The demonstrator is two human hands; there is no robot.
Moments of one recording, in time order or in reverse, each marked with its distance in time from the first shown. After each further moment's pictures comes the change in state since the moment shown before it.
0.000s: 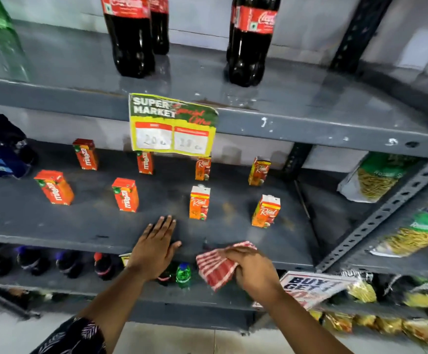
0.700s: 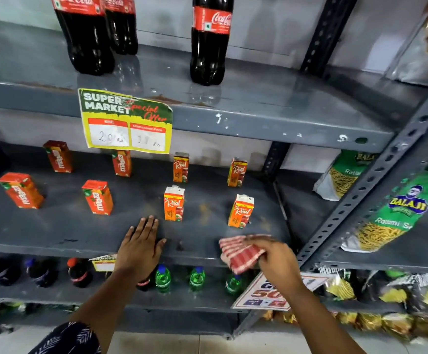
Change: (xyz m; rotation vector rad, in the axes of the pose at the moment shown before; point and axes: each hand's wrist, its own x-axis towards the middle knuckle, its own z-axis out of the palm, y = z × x) left_hand 0.012 0.036 0.012 0.016 0.087 -0.105; right_hand -0.028 0.083 -0.043 0.218 0.101 0.318
